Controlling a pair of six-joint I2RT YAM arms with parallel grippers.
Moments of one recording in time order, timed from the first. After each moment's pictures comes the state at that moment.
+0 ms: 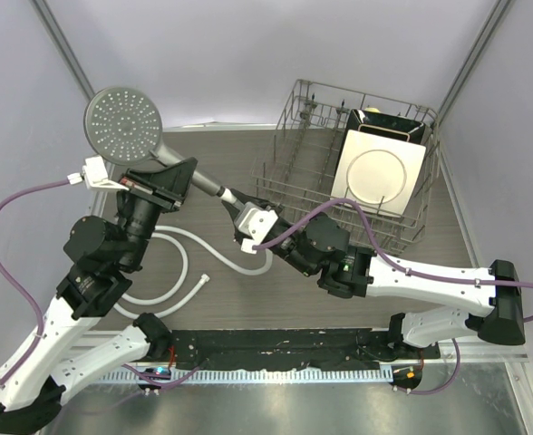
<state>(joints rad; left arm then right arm) -0.76 0.70 1.06 -0.06 -0.40 -0.78 1.28 1.27 1.11 0.43 0.33 -0.65</state>
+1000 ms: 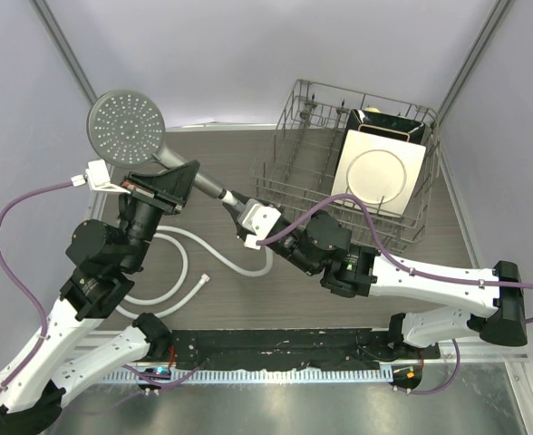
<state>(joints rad) -0.74 0.68 1.00 0.00 -0.34 -0.79 1.28 1.26 1.12 0.37 0.31 -0.58</state>
